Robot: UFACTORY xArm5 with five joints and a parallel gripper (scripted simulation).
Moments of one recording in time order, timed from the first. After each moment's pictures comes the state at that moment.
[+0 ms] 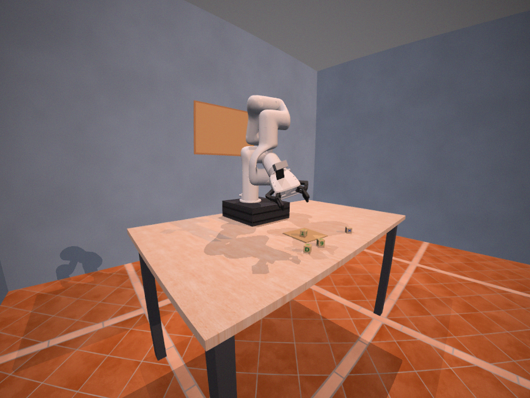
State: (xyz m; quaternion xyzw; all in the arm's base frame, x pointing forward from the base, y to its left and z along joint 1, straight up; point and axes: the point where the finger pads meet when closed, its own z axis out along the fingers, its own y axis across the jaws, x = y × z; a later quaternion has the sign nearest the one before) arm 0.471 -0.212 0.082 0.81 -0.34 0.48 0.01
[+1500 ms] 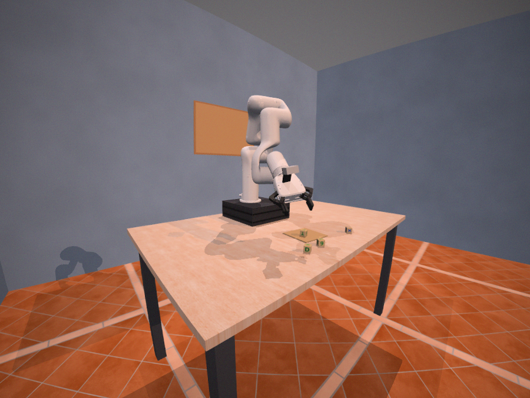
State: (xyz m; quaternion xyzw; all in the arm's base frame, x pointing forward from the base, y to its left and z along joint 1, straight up) arm 0.492 -0.215 0.061 0.86 -0.28 0.42 0.04
